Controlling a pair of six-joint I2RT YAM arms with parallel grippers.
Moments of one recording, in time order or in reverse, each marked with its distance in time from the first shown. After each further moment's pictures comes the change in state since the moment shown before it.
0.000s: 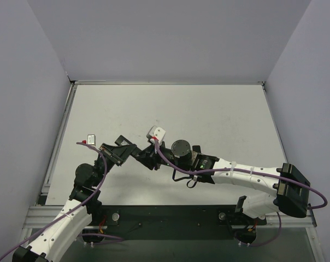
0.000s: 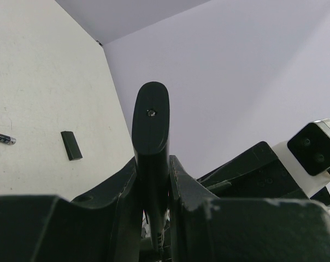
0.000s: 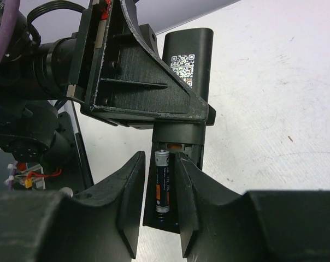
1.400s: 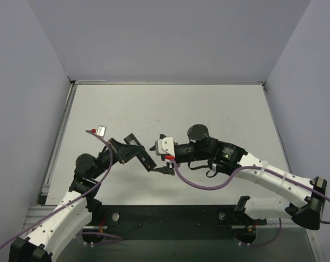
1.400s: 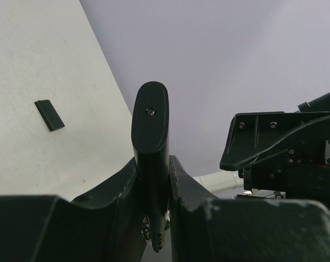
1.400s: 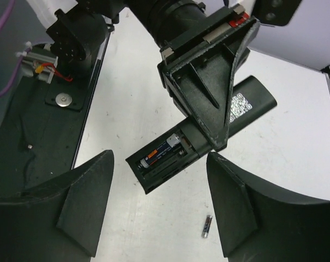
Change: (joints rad) left arm 0.000 0.140 0.135 -0.017 0.246 0.077; right arm -0.095 -0.204 0.190 -0.539 -0.447 -0.616
